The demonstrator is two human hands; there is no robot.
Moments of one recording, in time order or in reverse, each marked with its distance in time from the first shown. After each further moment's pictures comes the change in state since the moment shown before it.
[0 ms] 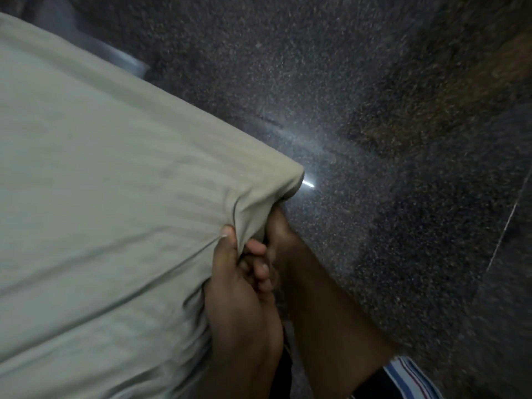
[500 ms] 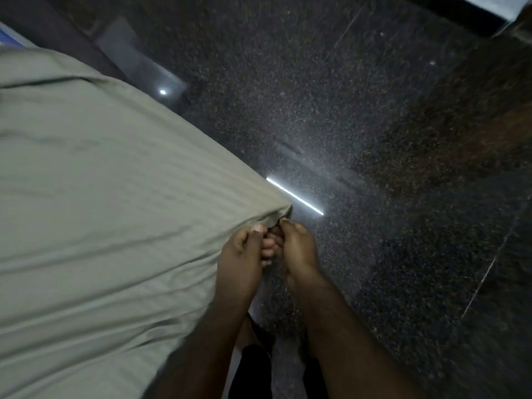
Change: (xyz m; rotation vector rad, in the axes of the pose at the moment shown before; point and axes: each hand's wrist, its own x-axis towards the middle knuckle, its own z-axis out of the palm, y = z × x) left_hand -0.005 0.012 0.022 0.634 -0.117 0.297; right_hand -0.103 -0.051 0.006 -0.170 0.179 -0.312
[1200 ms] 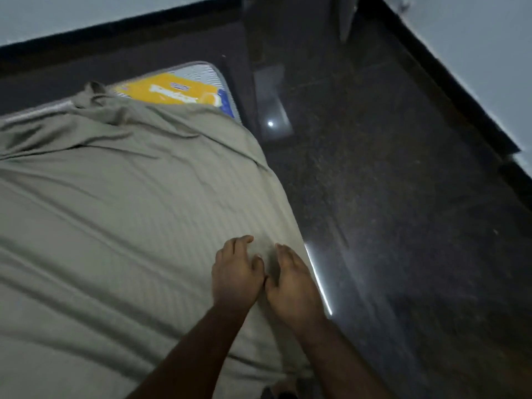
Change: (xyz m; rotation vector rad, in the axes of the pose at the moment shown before) left_hand 0.109 0.115 -0.119 0.613 0.636 0.168; right_hand -0.014 -0.121 0.183 -1.541 -0.551 -0.803
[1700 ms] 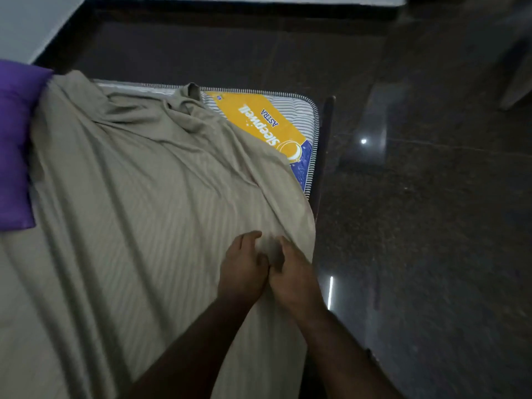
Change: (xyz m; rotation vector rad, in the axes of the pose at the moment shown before) left_hand 0.201 0.035 -0.026 -0.159 0.156 -0.429; right_hand 0.259 -0.090 -0.053 -0.015 -0.388 -0.247
